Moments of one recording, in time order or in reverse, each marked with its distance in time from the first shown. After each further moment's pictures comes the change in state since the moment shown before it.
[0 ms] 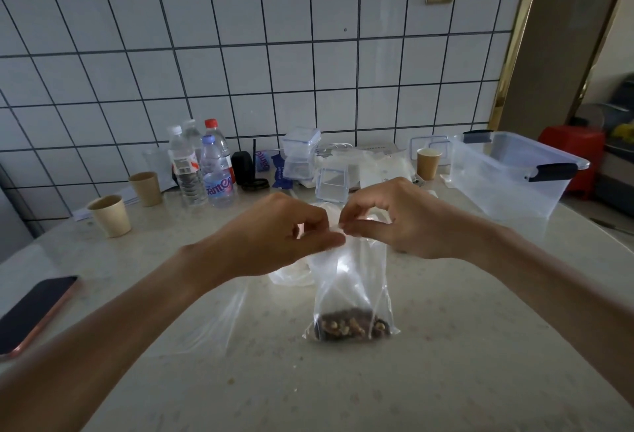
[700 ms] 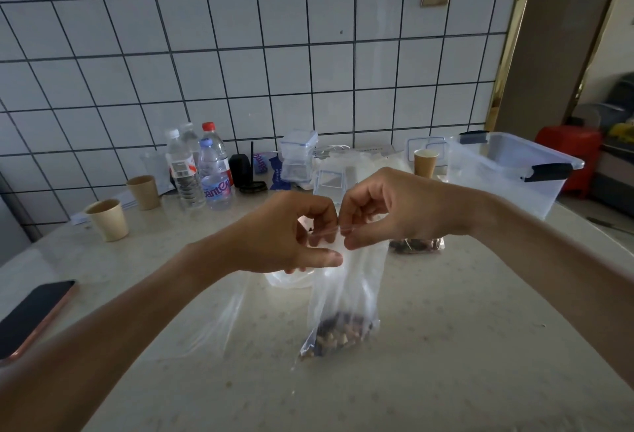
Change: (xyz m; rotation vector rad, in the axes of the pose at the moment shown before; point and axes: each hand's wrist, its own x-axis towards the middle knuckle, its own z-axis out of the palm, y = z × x) left_hand 0.008 0.019 -0.004 -0.274 -0.142 -0.153; right_hand 0.005 -0.016 -0.026 0.233 -0.247 0.127
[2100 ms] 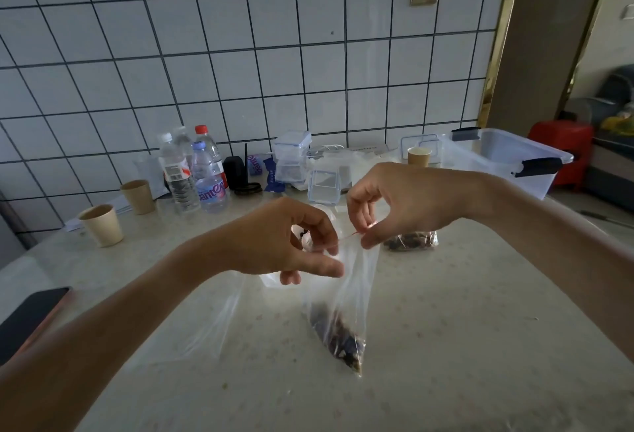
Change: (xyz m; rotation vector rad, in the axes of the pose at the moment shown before) left_hand 0.000 0.009 -0.001 -0.136 -0.159 -0.086; right_hand -0.006 -0.008 -0.017 -0.333 -0.062 0.087
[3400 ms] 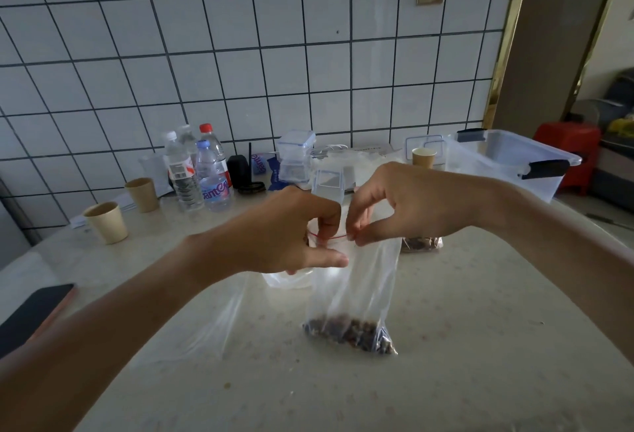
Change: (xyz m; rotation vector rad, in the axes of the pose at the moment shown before) left_hand 0.006 -0.001 -0.002 0.443 0.155 0.214; right_hand -0.001 -0.003 0.005 0.036 0.068 -0.063
